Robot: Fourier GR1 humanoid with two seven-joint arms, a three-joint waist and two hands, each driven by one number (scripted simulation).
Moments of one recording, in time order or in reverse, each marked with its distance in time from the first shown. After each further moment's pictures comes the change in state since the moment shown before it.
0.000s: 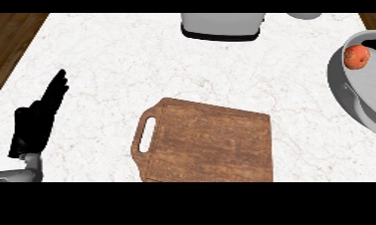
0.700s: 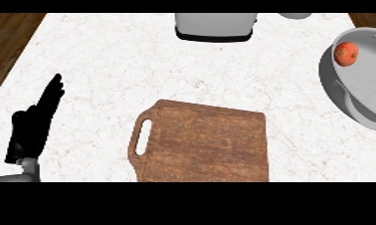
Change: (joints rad) left arm 0.029 -0.006 0.017 -0.008 -0.013 0.008 0.004; right arm 0.014 -0.053 -0.265 -0.002 -0.293 0.166 -0.231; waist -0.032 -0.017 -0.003
